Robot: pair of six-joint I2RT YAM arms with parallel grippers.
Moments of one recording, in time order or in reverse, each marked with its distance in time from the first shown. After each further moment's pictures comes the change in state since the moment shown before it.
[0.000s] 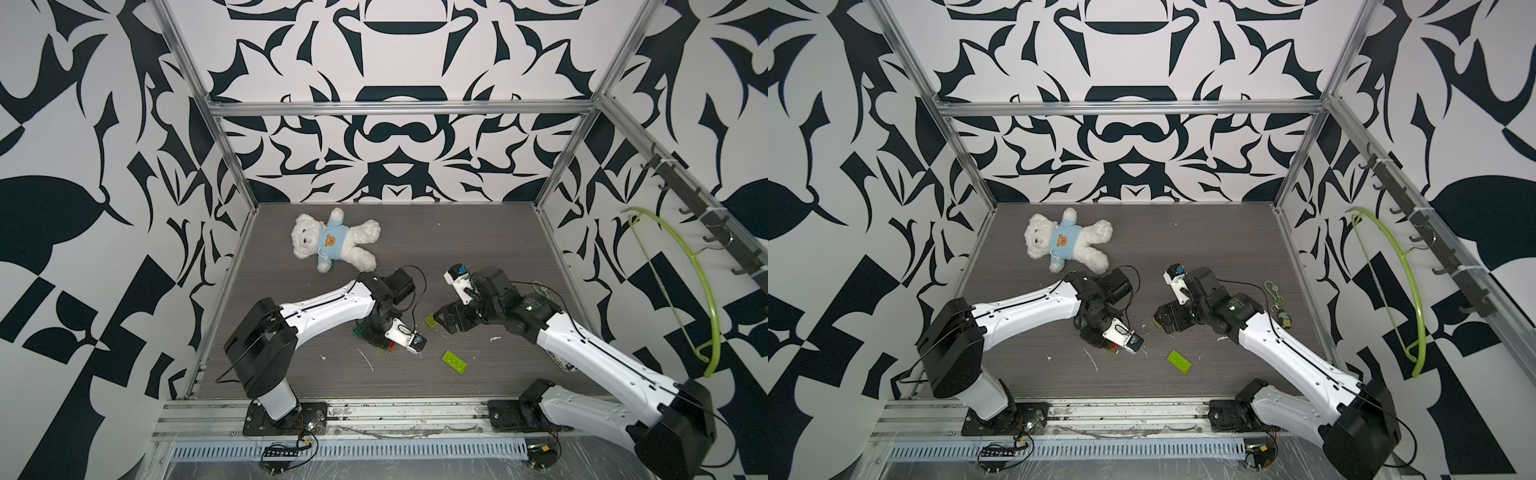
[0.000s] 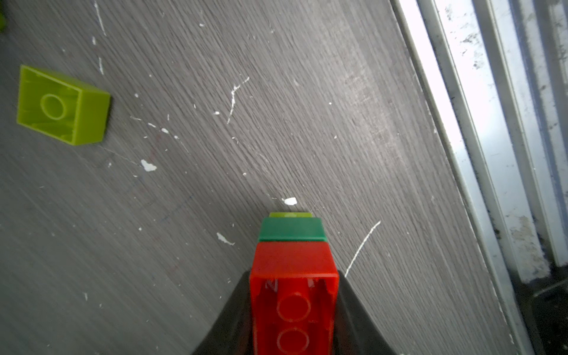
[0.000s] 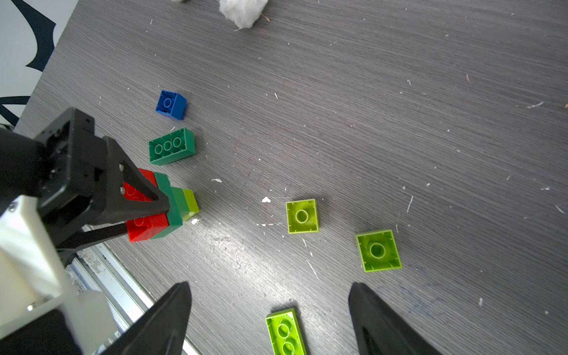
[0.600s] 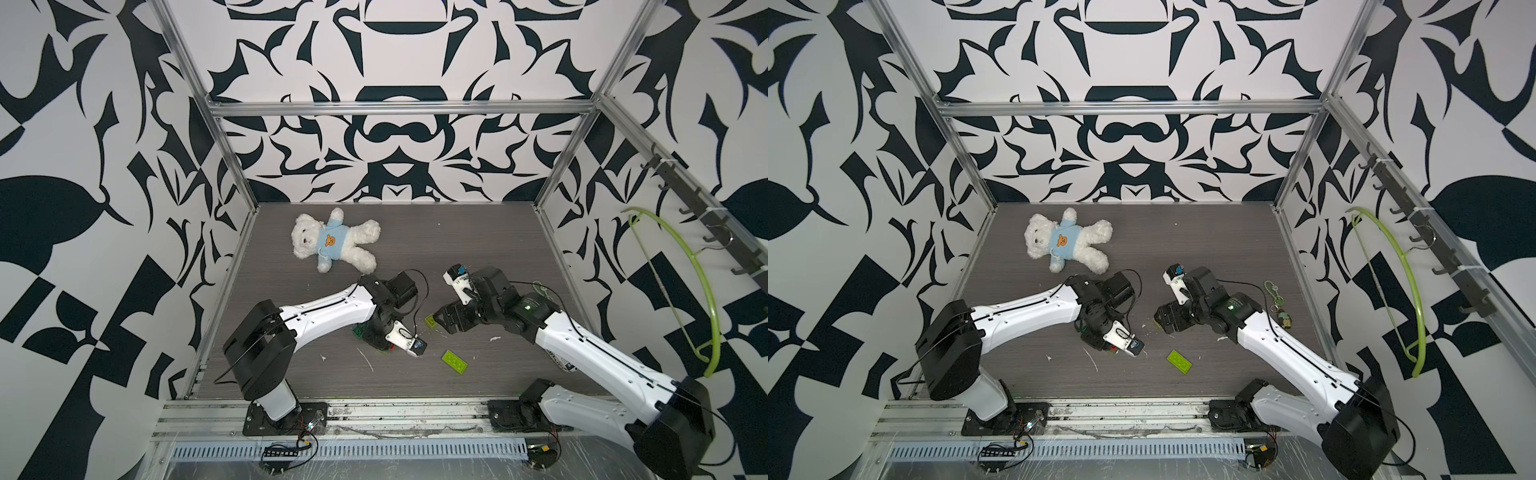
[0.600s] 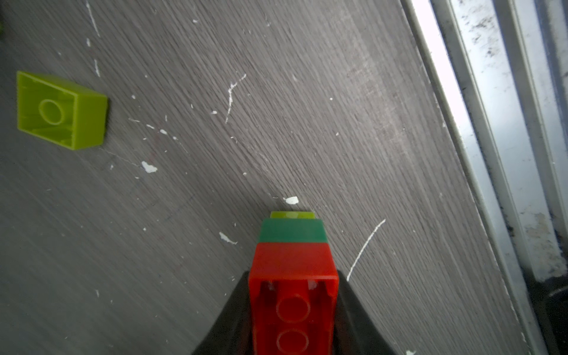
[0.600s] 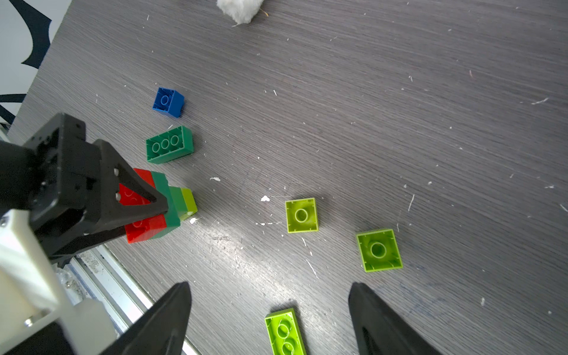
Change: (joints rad) left arm -0.031 0.006 -0.022 0.019 -0.051 -0.003; right arm 0.000 0.011 -0.002 0.002 0.000 0.000
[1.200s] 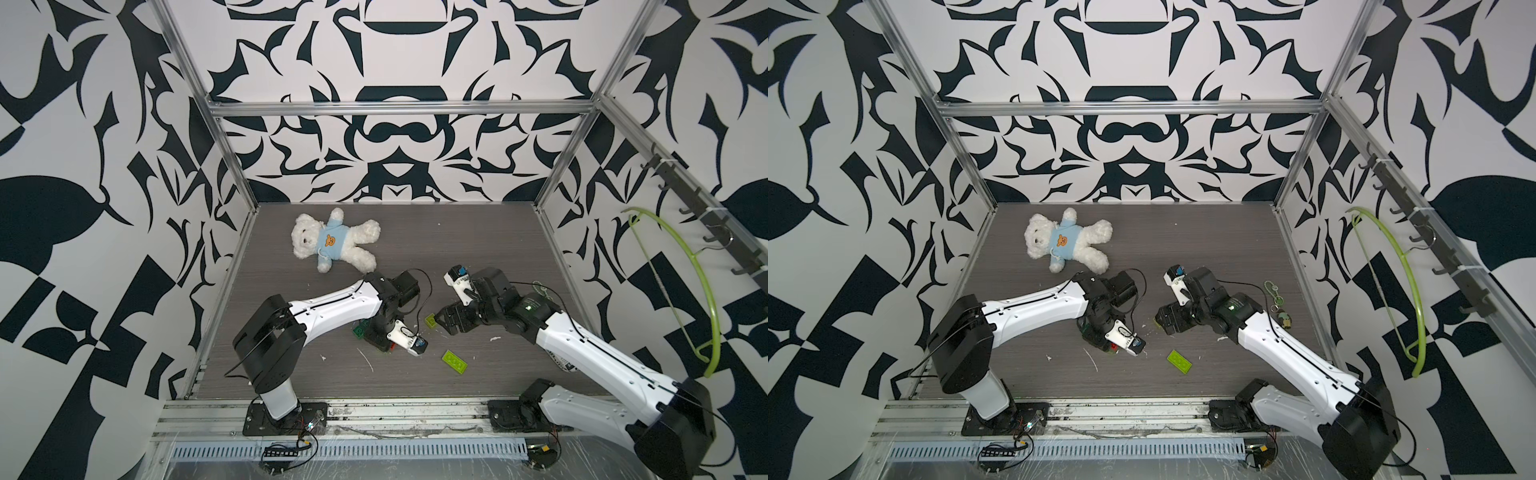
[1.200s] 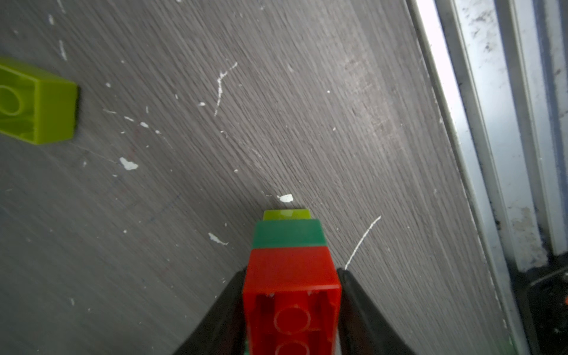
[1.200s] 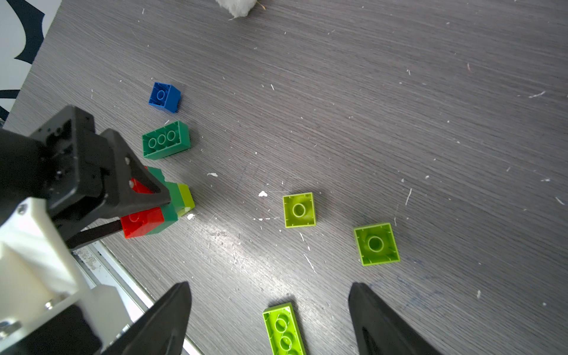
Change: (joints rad) left arm 0.012 0.036 0.060 -0.061 0.000 -0.016; right arm 0.000 -0.007 0.002 -0.023 0.008 -0.003
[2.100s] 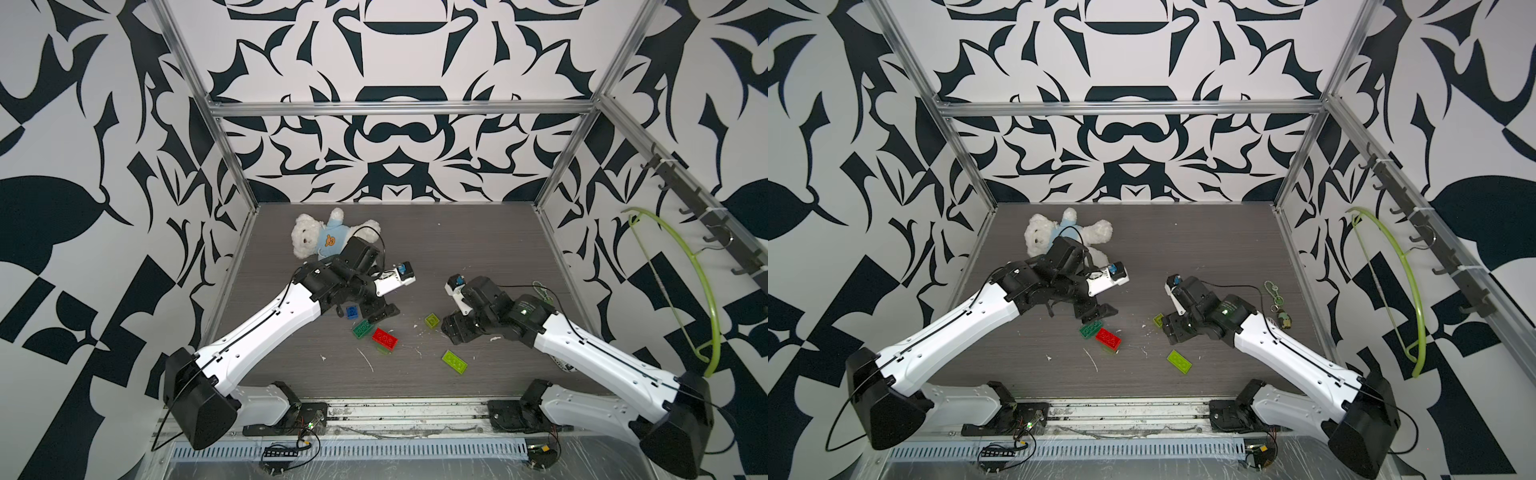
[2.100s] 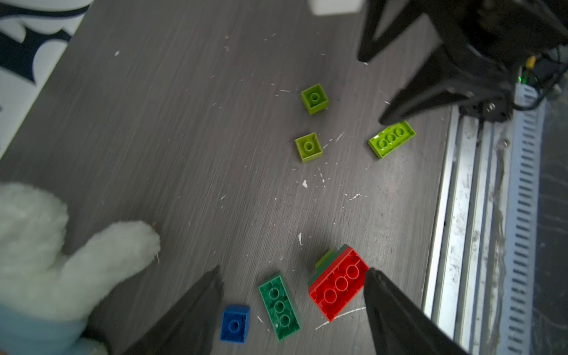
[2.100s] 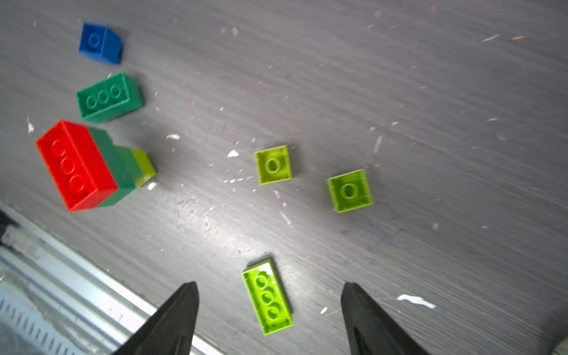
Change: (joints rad) left arm 0.222 -0.426 -0.029 0.224 0.142 -0.852; right arm 0.138 0.038 0.044 -0.162 0.192 0.100
